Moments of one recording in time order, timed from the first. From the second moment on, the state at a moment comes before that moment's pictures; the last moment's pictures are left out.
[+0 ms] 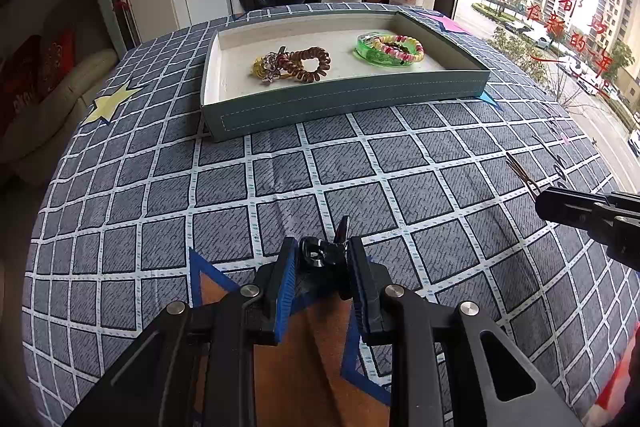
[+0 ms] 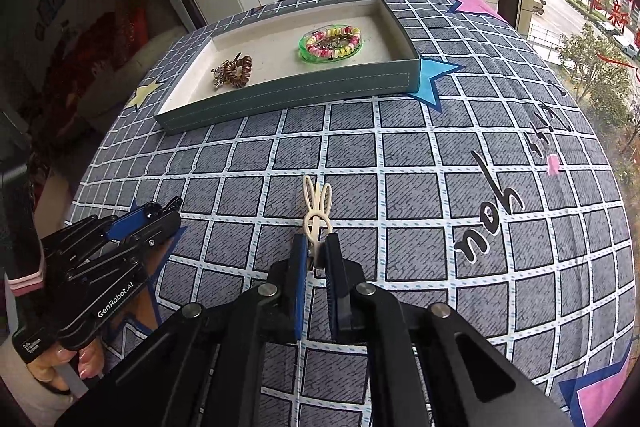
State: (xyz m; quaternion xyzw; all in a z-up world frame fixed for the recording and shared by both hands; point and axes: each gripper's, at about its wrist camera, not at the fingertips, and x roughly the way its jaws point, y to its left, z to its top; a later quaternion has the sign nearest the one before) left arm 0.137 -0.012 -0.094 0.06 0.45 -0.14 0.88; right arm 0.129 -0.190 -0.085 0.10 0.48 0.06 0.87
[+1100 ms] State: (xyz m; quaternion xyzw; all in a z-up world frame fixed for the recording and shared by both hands) left arm 0.141 -0.002 -0.083 0.04 0.44 -0.10 0.89; right arm 0.138 -0.211 -0.083 0.14 0.48 0.08 0.86
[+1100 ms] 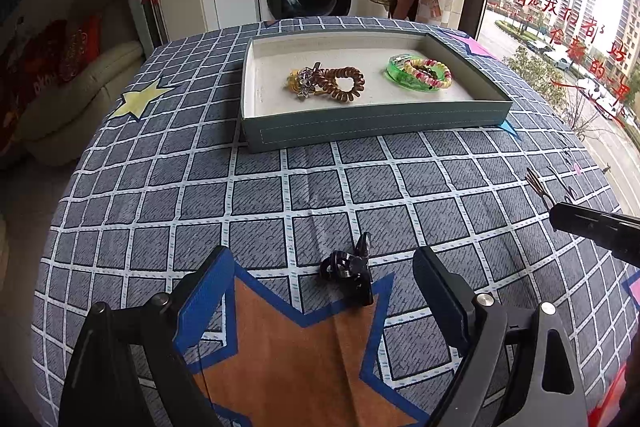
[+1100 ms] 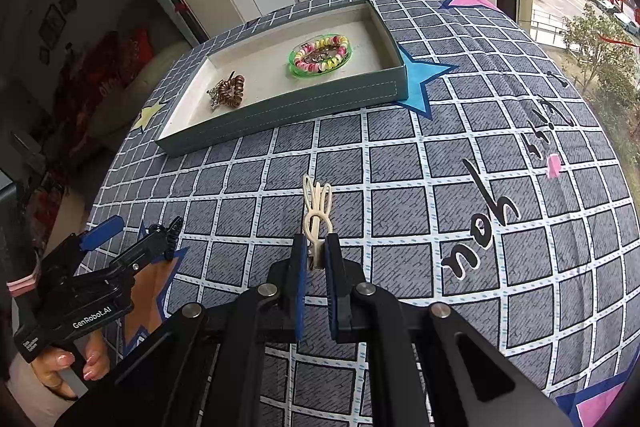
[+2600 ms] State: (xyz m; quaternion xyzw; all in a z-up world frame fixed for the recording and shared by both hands) left arm 0.282 -0.011 -0.036 0.00 0.41 -0.09 0.91; right arm 0.300 -0.212 -0.026 0.10 0.44 0.09 0.89
